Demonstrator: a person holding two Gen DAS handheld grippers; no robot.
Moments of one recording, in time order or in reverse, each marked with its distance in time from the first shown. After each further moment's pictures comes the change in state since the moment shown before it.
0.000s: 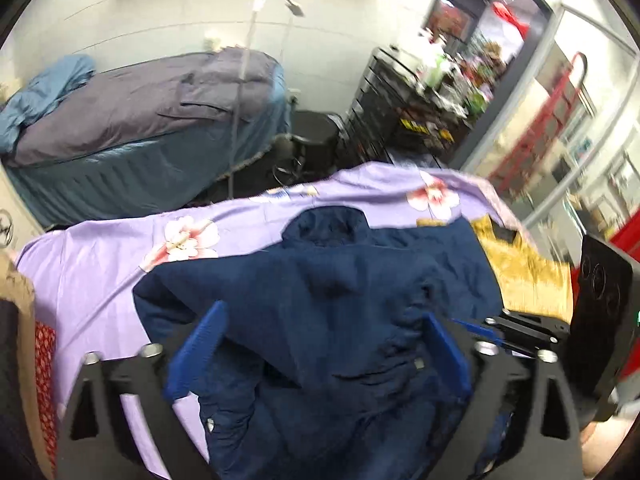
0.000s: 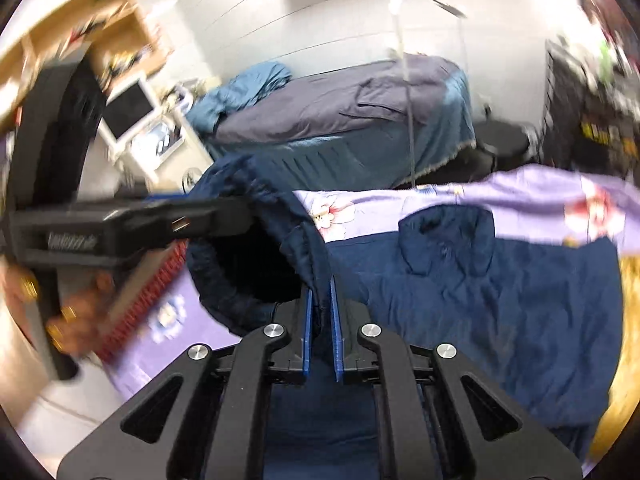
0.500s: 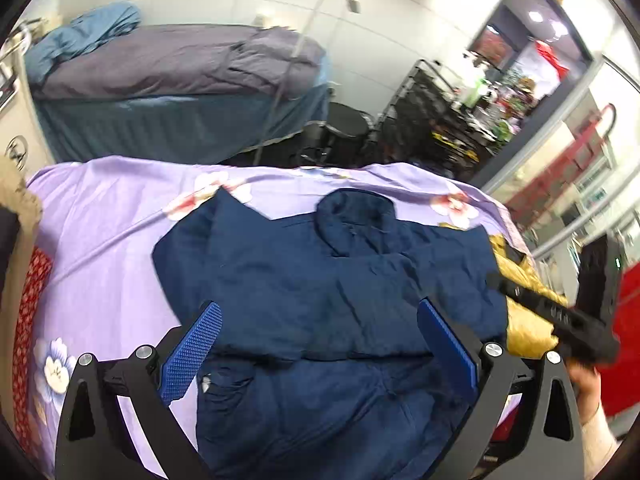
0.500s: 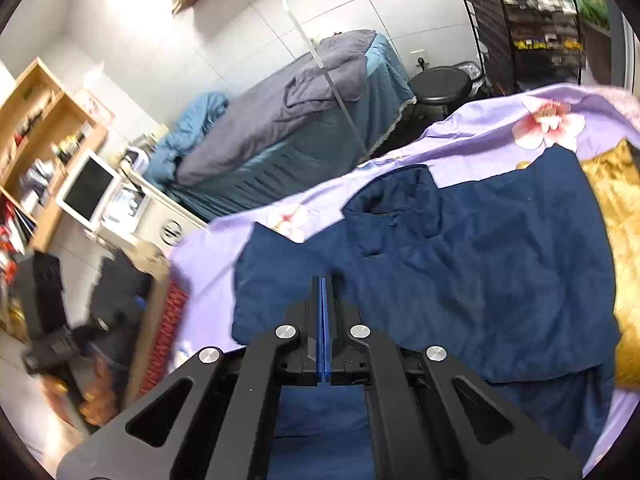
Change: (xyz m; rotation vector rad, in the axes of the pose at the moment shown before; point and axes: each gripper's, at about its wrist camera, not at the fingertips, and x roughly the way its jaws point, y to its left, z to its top) left arm -0.007 0.052 -0.038 -0.185 0.032 0.014; right arm -0.016 -0.070 -0.011 0.274 0.017 -0.056
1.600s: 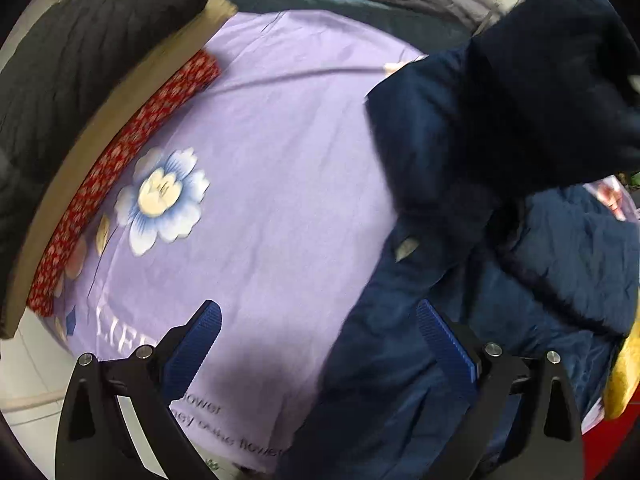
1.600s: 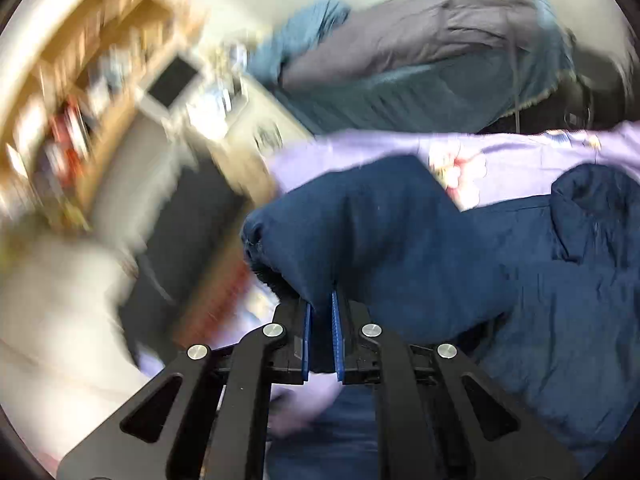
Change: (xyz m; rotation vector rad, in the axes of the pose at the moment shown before) left arm 0.013 0.127 -0.132 -0.334 0.194 0.428; right arm 0.109 0.146 0.023 -0.138 0.264 0.361
